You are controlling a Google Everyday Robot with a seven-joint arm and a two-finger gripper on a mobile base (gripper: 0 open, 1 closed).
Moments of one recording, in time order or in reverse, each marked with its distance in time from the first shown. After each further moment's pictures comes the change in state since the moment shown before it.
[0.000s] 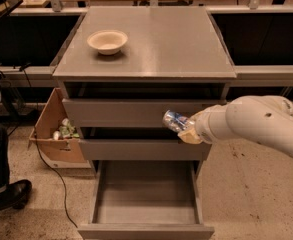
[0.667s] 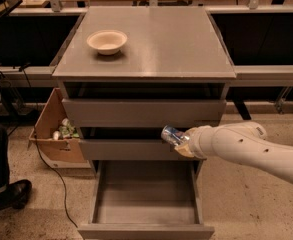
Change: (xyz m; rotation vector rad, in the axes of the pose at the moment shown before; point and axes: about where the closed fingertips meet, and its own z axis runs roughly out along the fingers) arm 0.056 0.001 0.091 0.031 -0.008 -0.041
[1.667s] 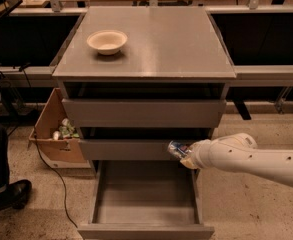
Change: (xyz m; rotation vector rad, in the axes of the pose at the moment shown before) arm 0.073 0.009 0.065 -0.027 0.112 0.019
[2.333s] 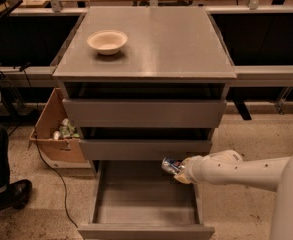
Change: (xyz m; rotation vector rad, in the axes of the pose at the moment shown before) arm 0.038 0.041 0.073 -0.081 0.001 -0.046
